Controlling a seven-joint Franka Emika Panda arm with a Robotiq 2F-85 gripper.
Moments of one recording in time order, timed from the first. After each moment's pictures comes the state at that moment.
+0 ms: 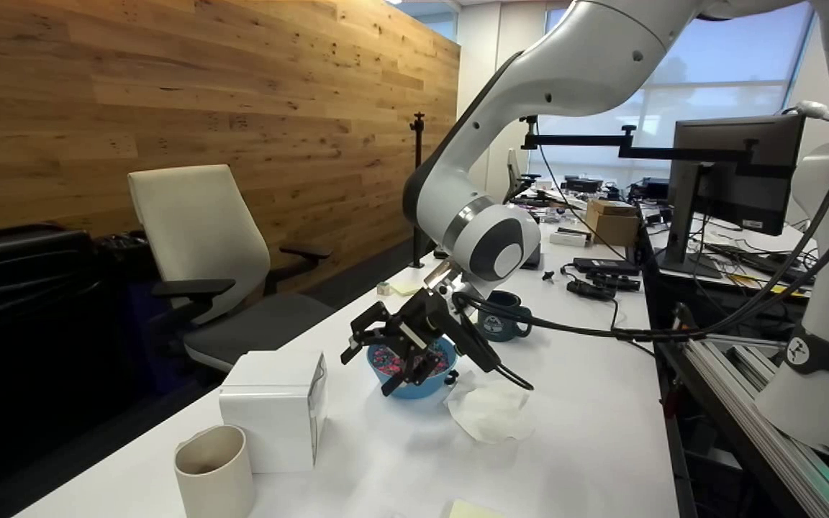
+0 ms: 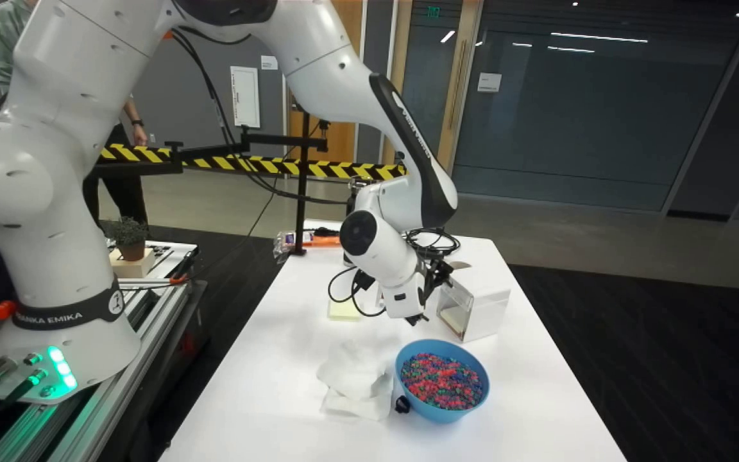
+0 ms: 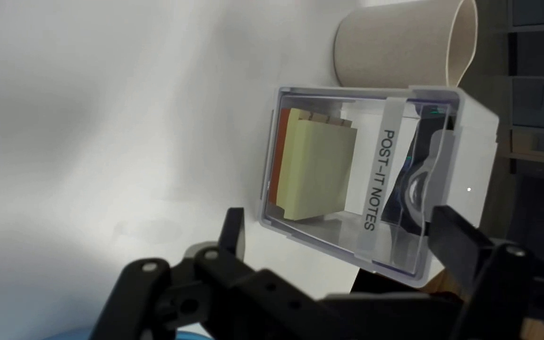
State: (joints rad) arm 0.30 0.56 -0.18 -2.07 2.25 2.67 -0.91
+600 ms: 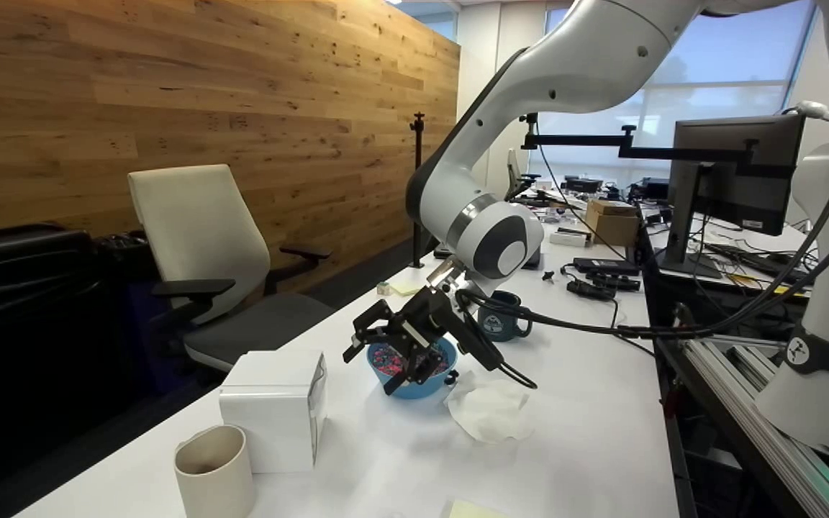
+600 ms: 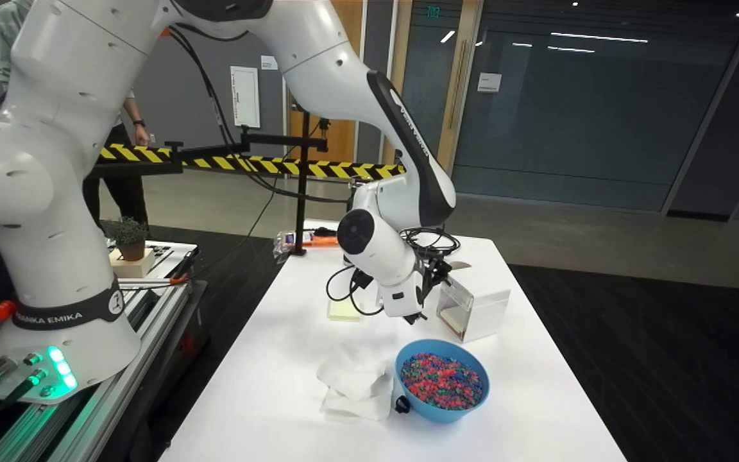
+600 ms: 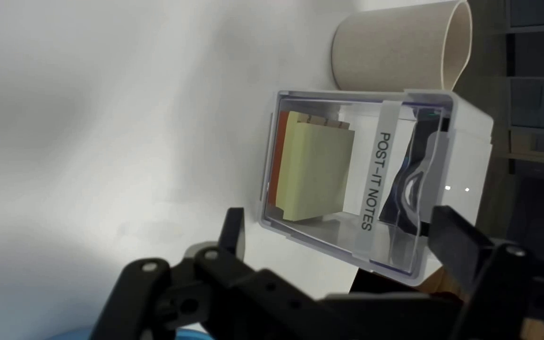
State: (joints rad) arm 0.30 0.54 -0.18 -2.09 2.25 2.66 -0.91
